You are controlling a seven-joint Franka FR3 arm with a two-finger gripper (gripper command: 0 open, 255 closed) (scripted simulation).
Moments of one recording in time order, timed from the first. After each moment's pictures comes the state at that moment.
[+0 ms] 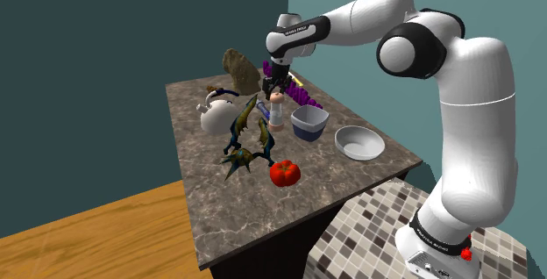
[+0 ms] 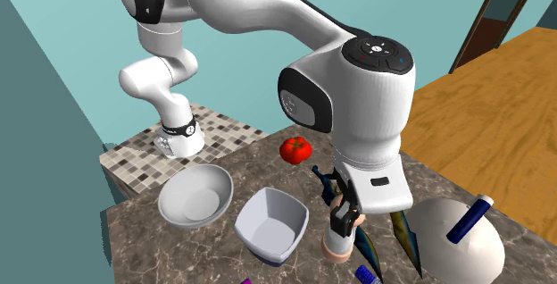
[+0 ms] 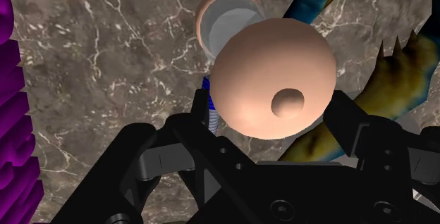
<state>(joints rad) -0.06 0.47 -0.15 -1.53 0.23 2.07 -0.12</state>
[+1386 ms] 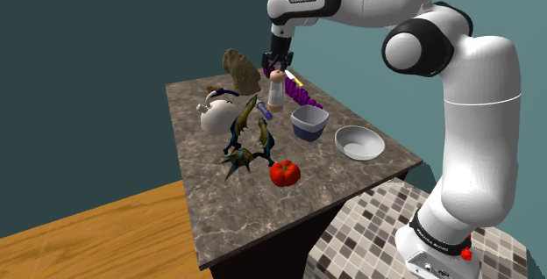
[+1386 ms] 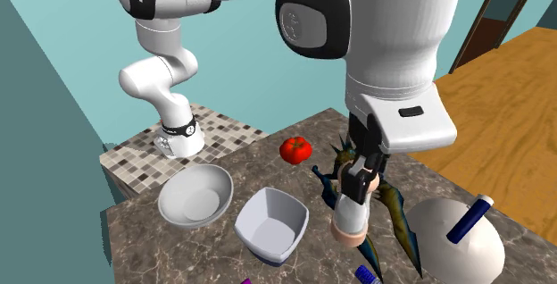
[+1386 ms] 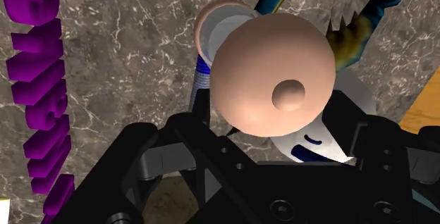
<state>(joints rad) -0.06 0.43 -0.16 -1.32 0.21 1.83 -0.08</state>
